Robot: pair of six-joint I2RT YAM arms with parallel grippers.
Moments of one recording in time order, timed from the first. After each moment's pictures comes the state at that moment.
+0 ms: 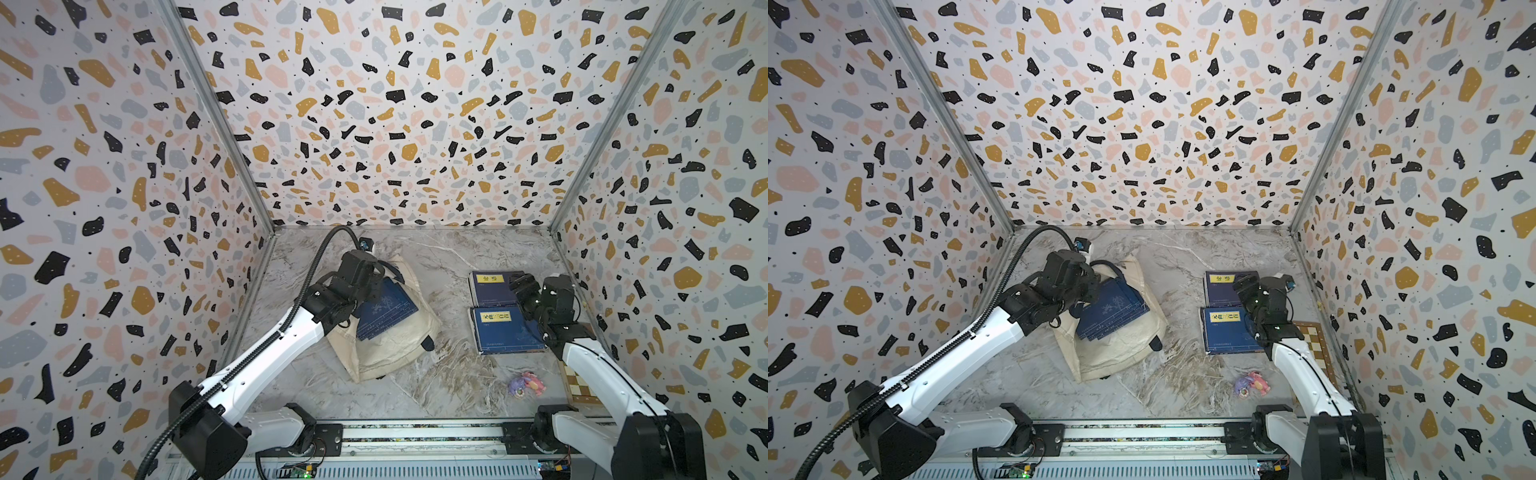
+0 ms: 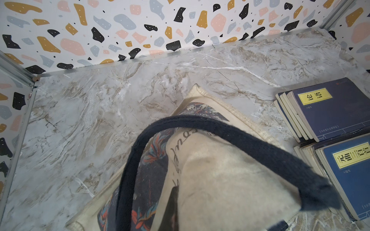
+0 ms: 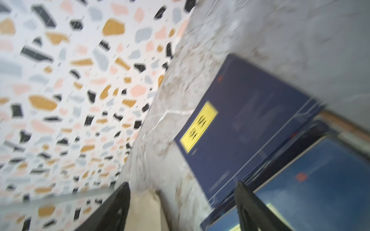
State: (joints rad) left arm -0.61 1.24 1.17 -0.61 -0.29 -0.27; right arm 0.15 1.03 0.59 0.00 -0.06 1.05
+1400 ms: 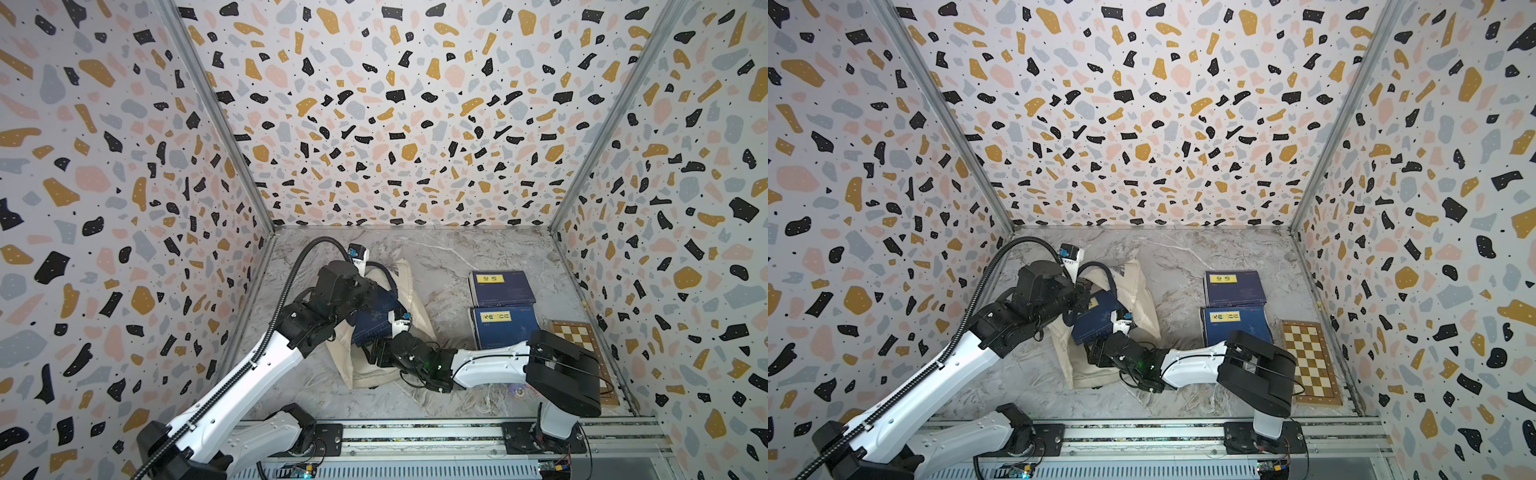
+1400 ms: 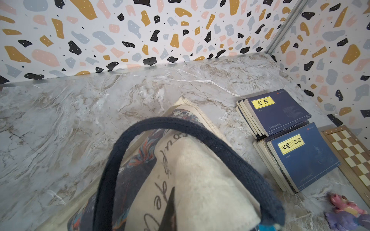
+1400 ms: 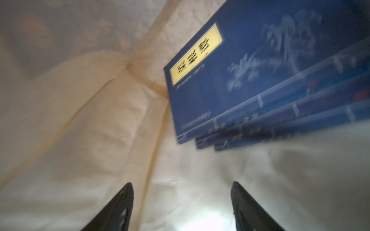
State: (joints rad) left arm -0.61 1.04 1.06 -0.55 -0.12 -0.27; right arm 1.22 1.78 0.91 0.38 0.21 1.03
